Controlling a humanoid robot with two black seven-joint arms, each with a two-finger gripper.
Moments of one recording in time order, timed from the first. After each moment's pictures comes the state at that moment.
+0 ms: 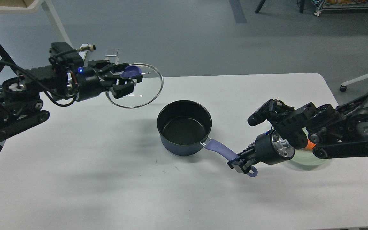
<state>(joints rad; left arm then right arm) -1.12 0.80 0.12 -1.09 1.56 0.16 -0.43 1.73 -0.40 -0.92 1.58 -1.00 0.09 0.21</state>
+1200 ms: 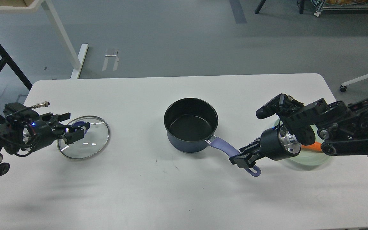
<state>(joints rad) -0.84 0.78 0.13 -0.88 1.41 0.29 -0.44 1.73 -0.49 -0.91 1.60 -1.00 0.09 0.22</state>
